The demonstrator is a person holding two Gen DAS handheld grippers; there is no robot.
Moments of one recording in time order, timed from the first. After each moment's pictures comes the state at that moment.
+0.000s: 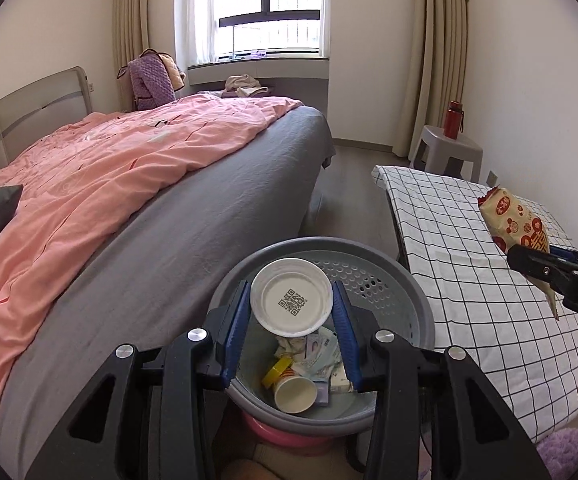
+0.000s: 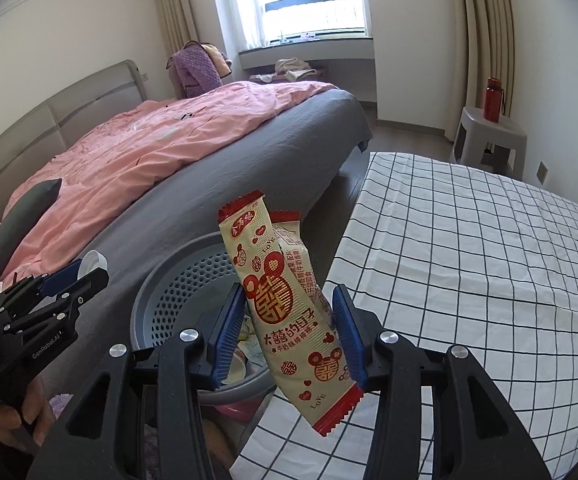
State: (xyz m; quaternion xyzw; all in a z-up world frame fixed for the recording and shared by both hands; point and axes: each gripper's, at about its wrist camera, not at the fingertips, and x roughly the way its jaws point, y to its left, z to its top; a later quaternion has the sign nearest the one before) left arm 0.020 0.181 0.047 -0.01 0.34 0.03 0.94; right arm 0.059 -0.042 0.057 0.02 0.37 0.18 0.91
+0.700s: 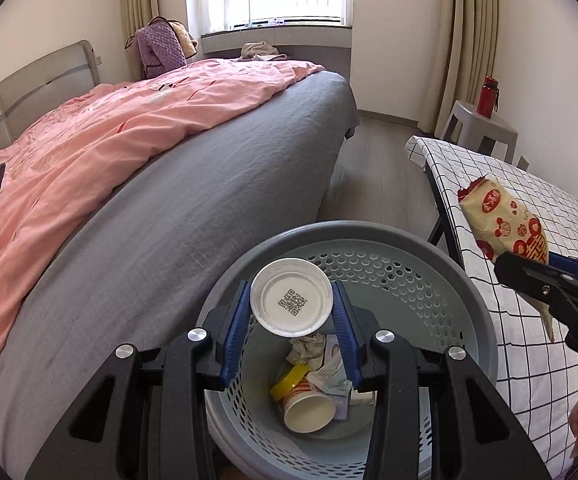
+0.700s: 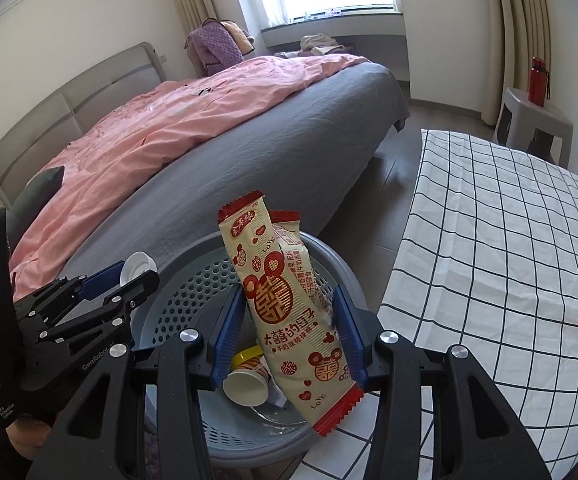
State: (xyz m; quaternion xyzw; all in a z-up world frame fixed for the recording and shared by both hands) left arm 0.103 0.191 -0.007 -0.01 0.38 0.06 0.92; right arm 0.125 0.008 0.009 0.03 0.40 0.23 0.89
